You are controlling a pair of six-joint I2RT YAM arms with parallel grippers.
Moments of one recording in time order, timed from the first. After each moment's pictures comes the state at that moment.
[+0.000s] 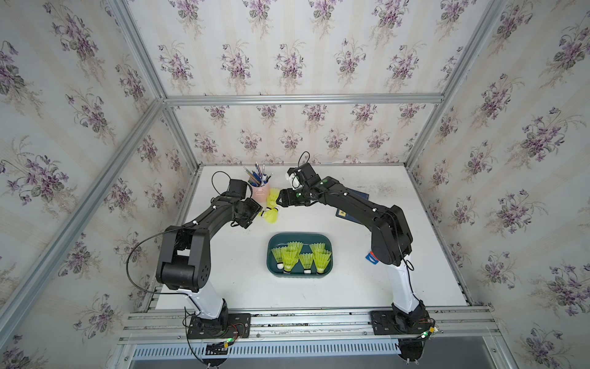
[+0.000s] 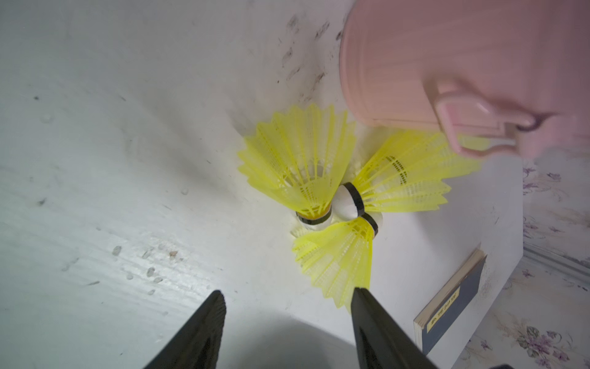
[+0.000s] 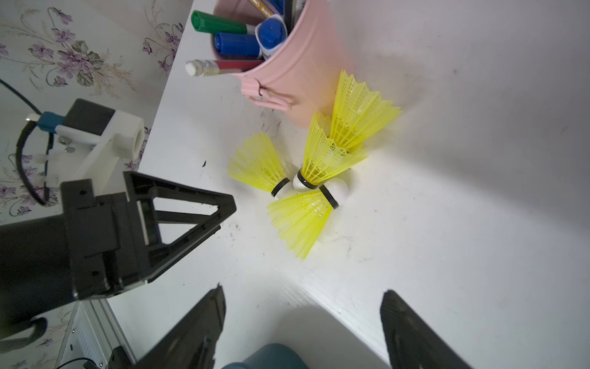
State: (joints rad) left arm -0.13 1.72 1.14 -0.51 0.17 -1.05; right arm 0.71 2.16 1.90 -0.62 -0.30 0.41
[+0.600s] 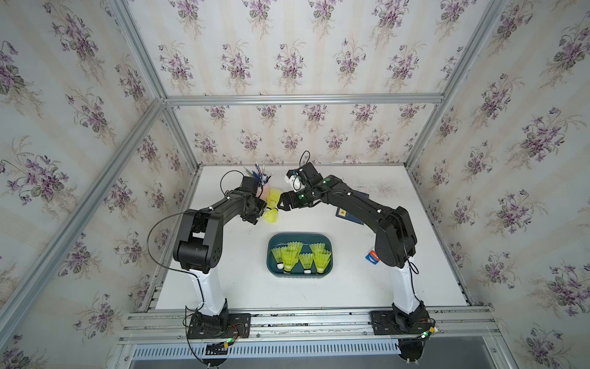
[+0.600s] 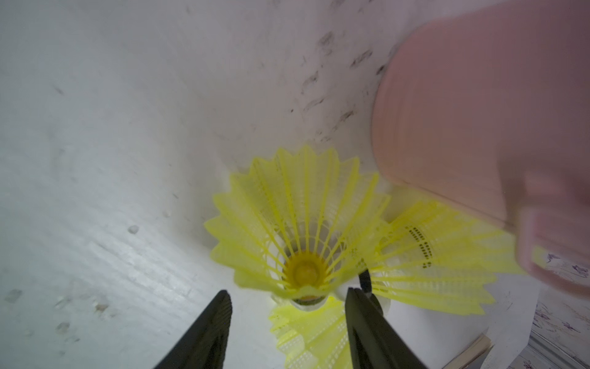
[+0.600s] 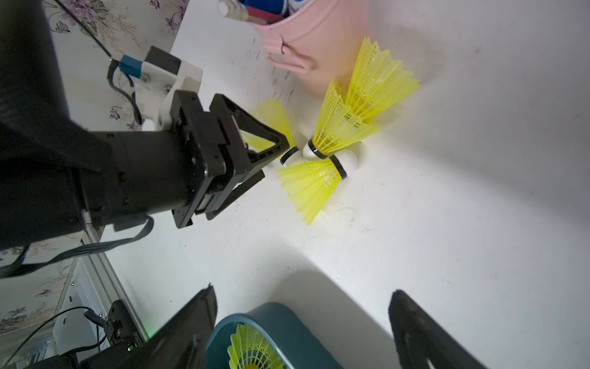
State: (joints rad) left arm -0.19 1.91 1.28 -0.52 0.05 -1.26; right arm 0.71 2.10 1.85 -0.69 -0.33 0.34
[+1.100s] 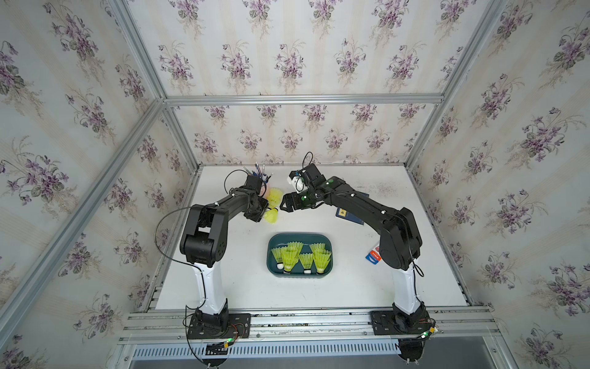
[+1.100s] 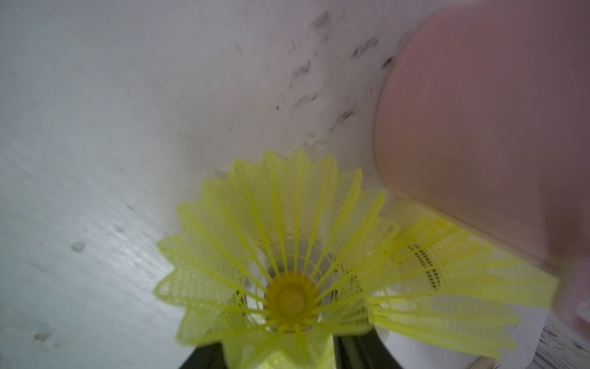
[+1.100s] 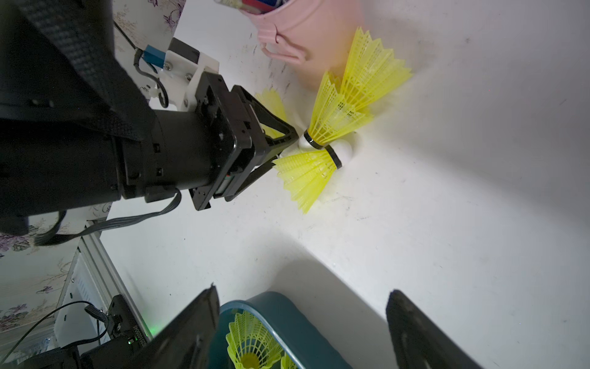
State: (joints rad) left arm -0.21 1.98 1.34 -0.54 0.04 -1.29; right arm 0.70 2.06 1.80 -0.67 -0.33 0.34
